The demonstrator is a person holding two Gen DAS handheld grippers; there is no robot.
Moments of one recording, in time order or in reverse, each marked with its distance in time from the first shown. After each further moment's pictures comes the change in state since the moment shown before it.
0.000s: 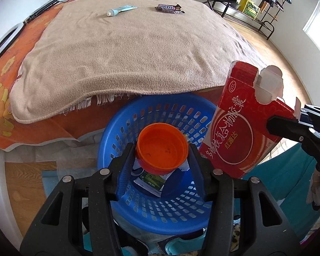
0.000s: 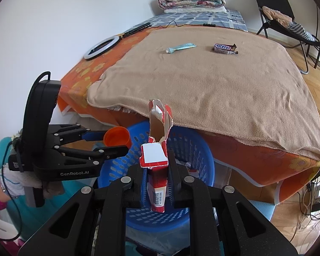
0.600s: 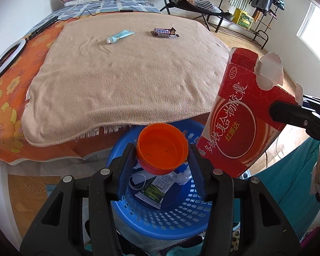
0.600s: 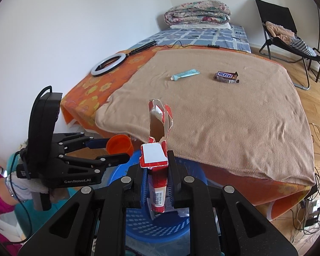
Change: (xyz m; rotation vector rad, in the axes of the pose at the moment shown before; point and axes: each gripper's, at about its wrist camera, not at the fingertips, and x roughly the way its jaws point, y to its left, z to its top) left arm -0.035 -0.005 0.020 0.022 -0.098 -0.016; right arm -0.033 0.001 0.038 -0.039 -0.084 0.023
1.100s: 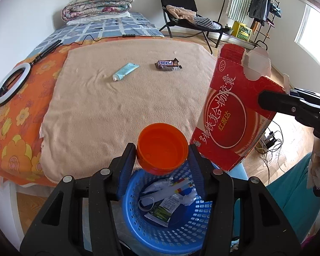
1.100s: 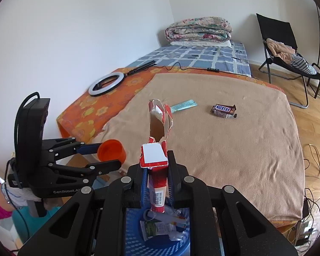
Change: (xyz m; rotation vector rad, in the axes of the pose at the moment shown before) left arm -0.031 0.009 0.055 0.024 -0.109 0.022; right arm -0.004 -0.007 0.066 -0.037 -0.091 -0.021
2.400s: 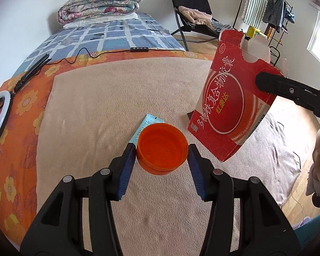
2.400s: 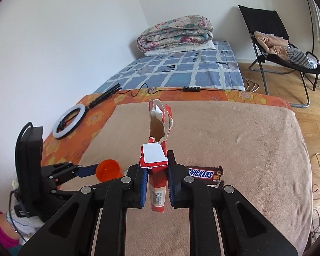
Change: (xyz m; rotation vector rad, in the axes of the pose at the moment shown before) left arm 0.136 0.068 0.175 -0.014 -0.009 0.034; right arm 0.133 -0.115 0.140 0.126 -0.053 -0.052
